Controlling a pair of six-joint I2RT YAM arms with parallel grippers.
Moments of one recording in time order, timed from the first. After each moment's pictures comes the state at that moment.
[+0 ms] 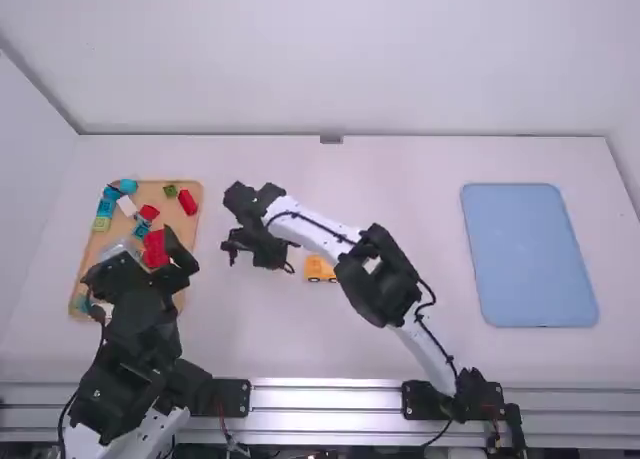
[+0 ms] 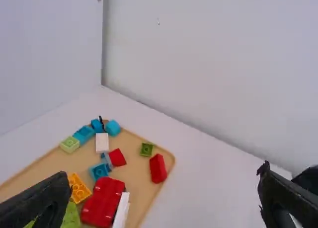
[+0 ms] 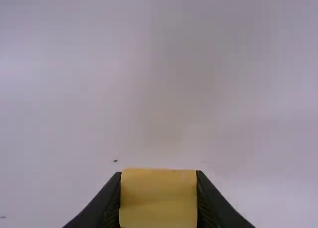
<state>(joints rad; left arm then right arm) -0.37 0.28 0.58 -0.50 -0.83 -0.37 0.91 2.39 2.02 -1.14 -0.07 -0.67</state>
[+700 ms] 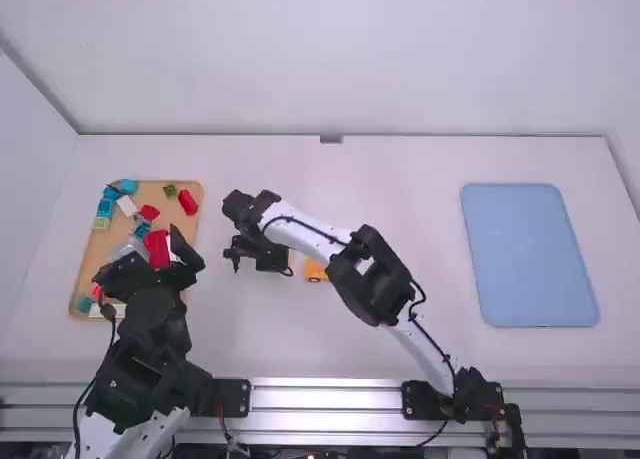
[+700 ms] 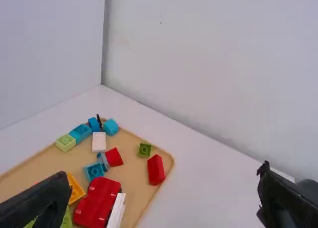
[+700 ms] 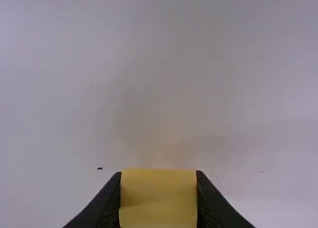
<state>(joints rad) -0.37 0.28 0.49 -0.38 -0.84 -0.37 0.92 2.43 2.02 -1.12 -0.01 -0.69</state>
